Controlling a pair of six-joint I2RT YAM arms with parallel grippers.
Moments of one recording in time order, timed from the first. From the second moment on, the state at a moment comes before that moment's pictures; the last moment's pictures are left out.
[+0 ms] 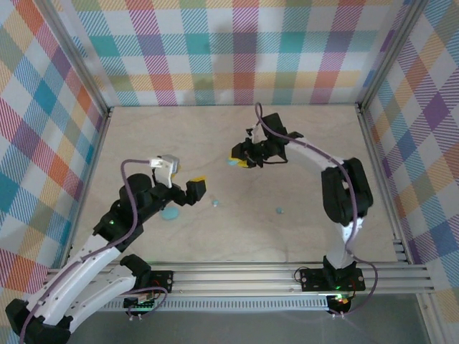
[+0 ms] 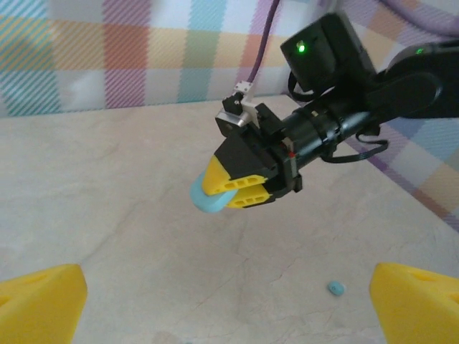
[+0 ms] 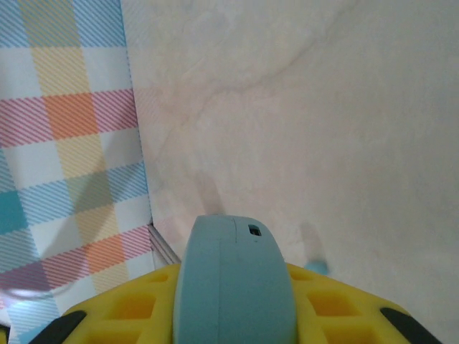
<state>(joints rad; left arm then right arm) -0.59 0.67 0.68 -0.24 0.03 -0.28 0.45 1.96 1.47 -0.41 -0.79 0.77</state>
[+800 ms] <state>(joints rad) -0.59 0.70 0.63 -0.56 -0.28 -0.76 0.45 2.44 1.95 -0.54 -0.74 0.64</state>
